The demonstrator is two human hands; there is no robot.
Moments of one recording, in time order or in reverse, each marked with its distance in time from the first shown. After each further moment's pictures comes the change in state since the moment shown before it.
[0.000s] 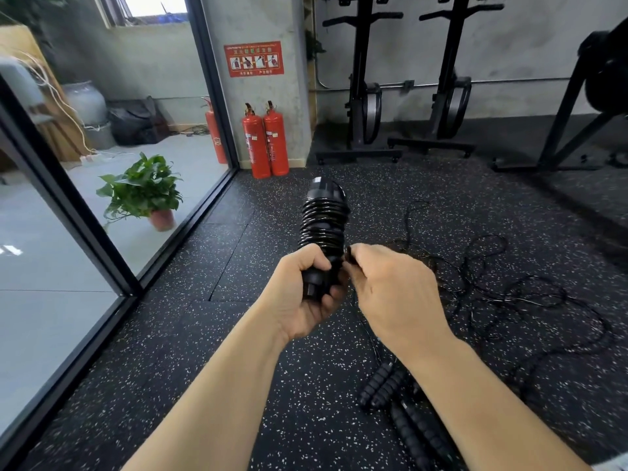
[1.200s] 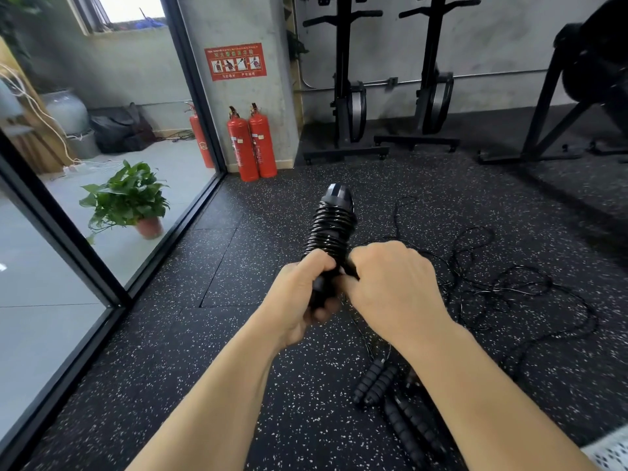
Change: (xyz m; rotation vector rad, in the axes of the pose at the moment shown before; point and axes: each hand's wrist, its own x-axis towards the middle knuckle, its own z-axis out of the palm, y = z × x) left_hand 0.002 -0.015 0.020 0.338 0.145 0.122; right_hand 0.008 0.002 -0.035 -0.112 -0.295 0.169
